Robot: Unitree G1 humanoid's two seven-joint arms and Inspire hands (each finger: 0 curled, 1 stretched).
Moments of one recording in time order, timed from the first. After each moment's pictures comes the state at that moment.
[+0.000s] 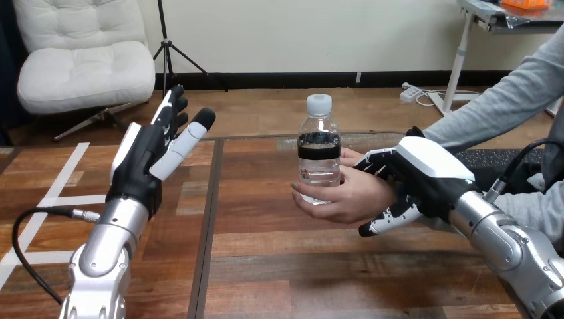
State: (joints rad) left arm -0.33 0.24 0.11 0.43 0.00 -0.16 -0.20; right arm -0.50 -0.53 0.27 0.73 -0.57 -0.44 0.05
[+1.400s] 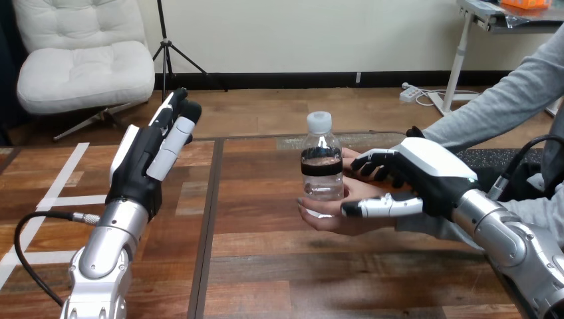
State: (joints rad) left arm -0.33 0.23 0.12 0.45 -0.03 -0.18 -0.20; right arm -0.50 -0.55 0.27 0.70 -0.55 -0.41 0.10
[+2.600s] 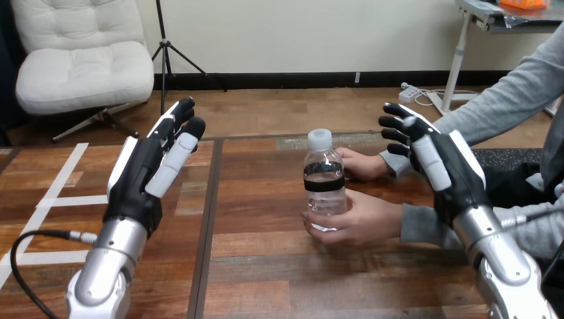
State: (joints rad) left arm -0.20 0.21 0.11 0.29 -0.05 -0.20 -0.21; right arm -0.37 -0.31 -0.01 0.66 0.11 -0.37 0.20
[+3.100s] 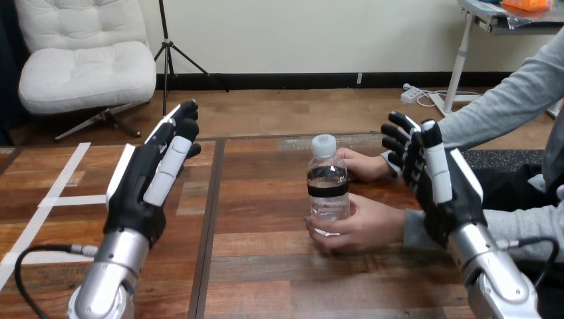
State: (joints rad) left arm -0.12 0.17 0.11 0.21 -0.11 -0.20 -0.22; right arm -0.25 -0.24 -0.05 0.45 0.25 -0.20 0.24
